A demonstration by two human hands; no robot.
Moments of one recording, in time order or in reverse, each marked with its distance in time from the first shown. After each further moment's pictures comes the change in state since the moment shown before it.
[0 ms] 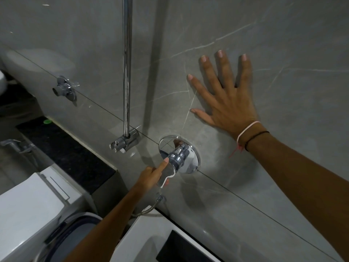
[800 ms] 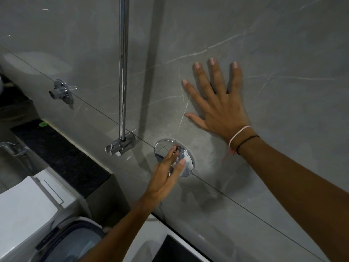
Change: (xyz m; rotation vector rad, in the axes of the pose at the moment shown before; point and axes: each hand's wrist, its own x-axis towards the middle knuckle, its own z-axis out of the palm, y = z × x) left_hand -0.066 0.055 0.035 -0.043 -0.007 0.590; right_hand 0.001 -0.001 -0.002 -0.019 -0.003 -0.001
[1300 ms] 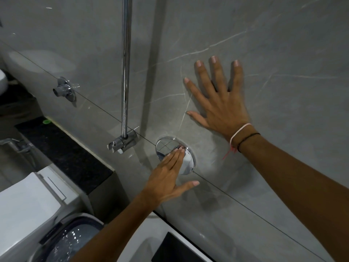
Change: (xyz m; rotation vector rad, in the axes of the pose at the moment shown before) left_hand -0.005 -0.014 -0.004 0.819 -0.142 0.323; right_hand -0.001 0.000 0.002 0.011 0.003 -0.002
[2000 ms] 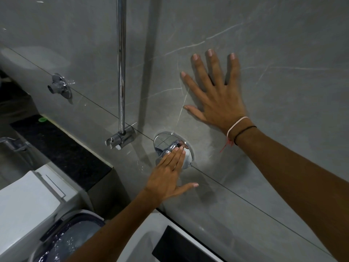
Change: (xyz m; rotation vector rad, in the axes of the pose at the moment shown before) left_hand -0.001 -0.002 0.021 0.261 -0.163 0.039; right_hand -0.001 -0.001 0.003 0.024 0.009 0.017
